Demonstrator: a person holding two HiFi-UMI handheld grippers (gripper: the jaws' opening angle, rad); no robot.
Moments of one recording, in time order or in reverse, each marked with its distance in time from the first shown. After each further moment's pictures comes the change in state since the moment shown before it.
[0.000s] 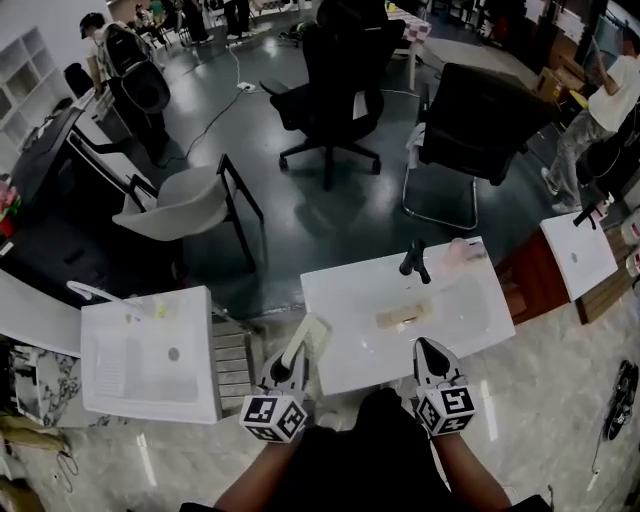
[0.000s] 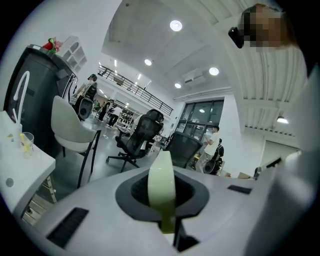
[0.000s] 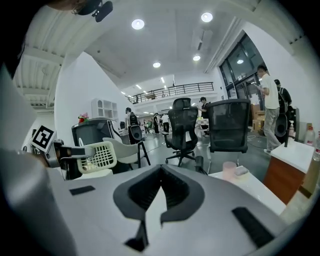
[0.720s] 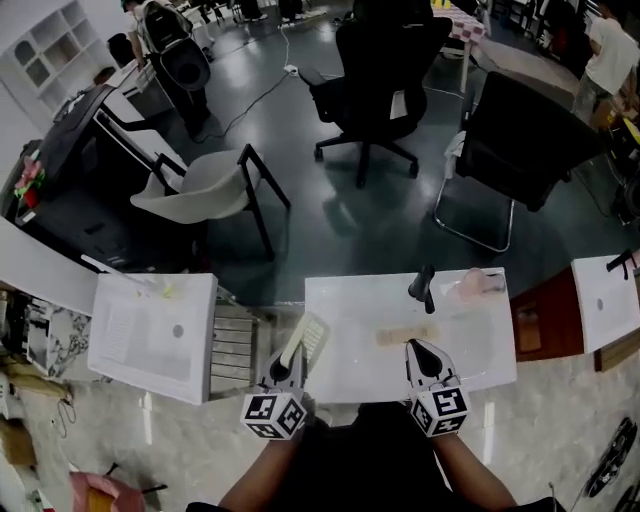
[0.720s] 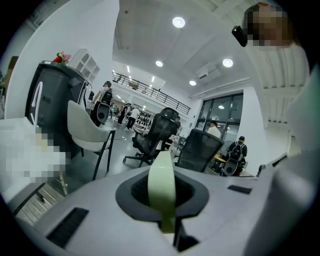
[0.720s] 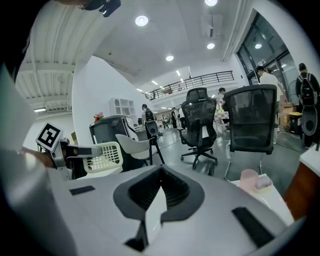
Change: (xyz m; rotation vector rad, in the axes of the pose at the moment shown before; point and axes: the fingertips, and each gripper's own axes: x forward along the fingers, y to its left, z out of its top) left arm 0.060 -0.018 -0.014 -0.020 -0.013 0.244; right arm 0.069 -0.057 0.014 -0.047 0.056 0.250
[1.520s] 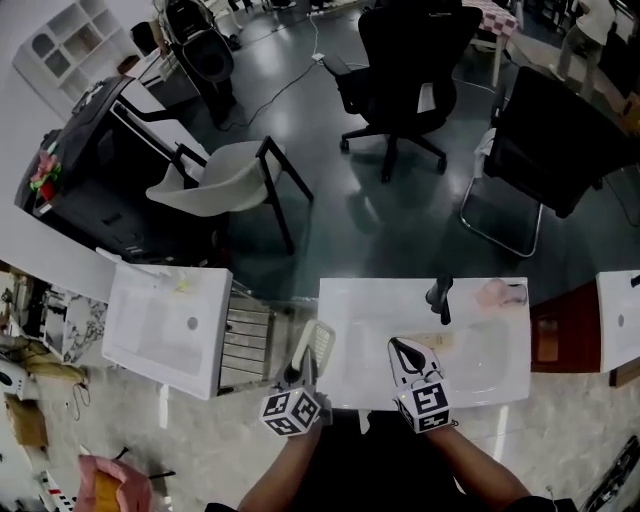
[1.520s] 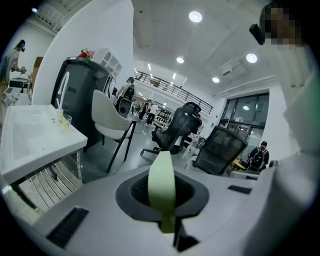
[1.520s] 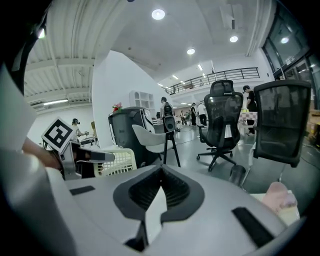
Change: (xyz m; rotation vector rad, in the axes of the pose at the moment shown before) left arm 0.027 0.043 -0.061 -0.141 0.022 0.231; right arm 0.070 0.029 -0.016 -0.157 0.050 0.204
